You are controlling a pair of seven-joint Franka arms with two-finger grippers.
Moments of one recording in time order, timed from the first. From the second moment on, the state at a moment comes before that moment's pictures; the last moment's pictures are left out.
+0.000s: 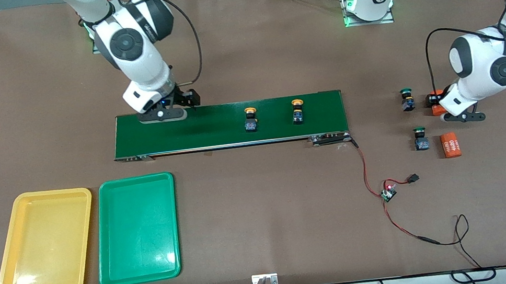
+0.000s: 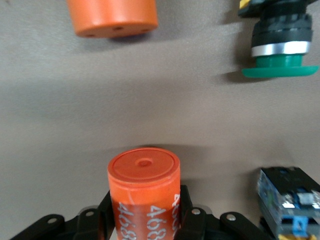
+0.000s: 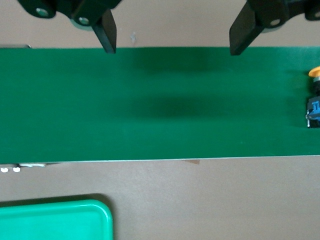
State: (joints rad) left arm 0.09 0.38 0.17 -2.24 0.09 2.41 0.28; right arm 0.46 0.17 0.14 -2.12 -0.01 2.28 0.62
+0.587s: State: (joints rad) left arm 0.08 0.34 -0.02 -1.86 0.08 1.82 0.30; right arm 0.46 0.21 0.13 -2.08 -0.02 2.28 0.62
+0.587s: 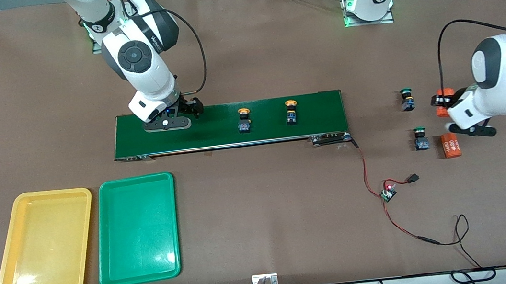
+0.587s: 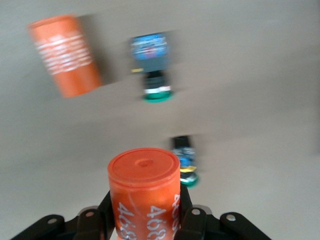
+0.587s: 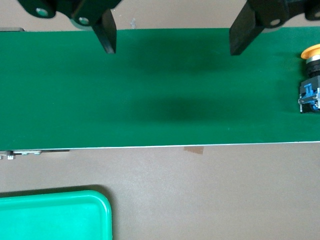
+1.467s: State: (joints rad) left arm 0.05 0.41 -0.44 -1.84 0.04 1.94 0.74; right arm 0.45 0.21 0.12 -2.08 -0.02 2.28 0.62
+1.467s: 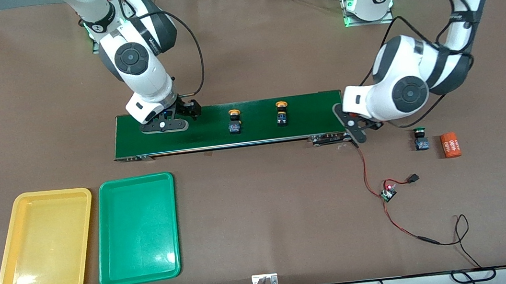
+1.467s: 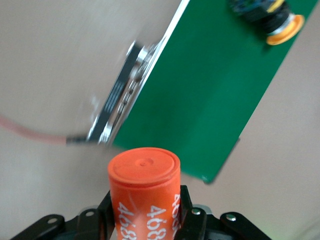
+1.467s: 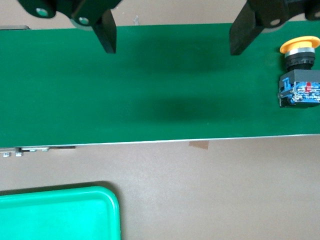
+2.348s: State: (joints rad) left arm -0.06 0.52 -0.47 -1.86 0.12 2.14 1.03; right arm 0.49 0.24 0.12 -2.08 -0.03 2.33 0.72
